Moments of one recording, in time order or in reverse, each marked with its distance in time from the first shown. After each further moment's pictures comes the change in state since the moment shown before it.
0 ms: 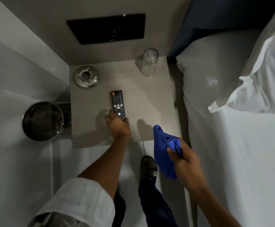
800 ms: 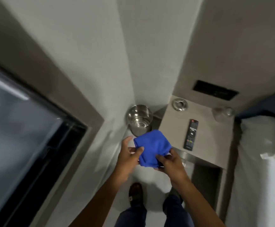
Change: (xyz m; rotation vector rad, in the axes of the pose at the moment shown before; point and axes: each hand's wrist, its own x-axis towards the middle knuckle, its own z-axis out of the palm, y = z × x) left_hand -0.214 -0.152 -0.437 -0.850 -0.204 -0.182; right_hand -0.233 -0.098 0.218 -0.016 -0.444 0.037
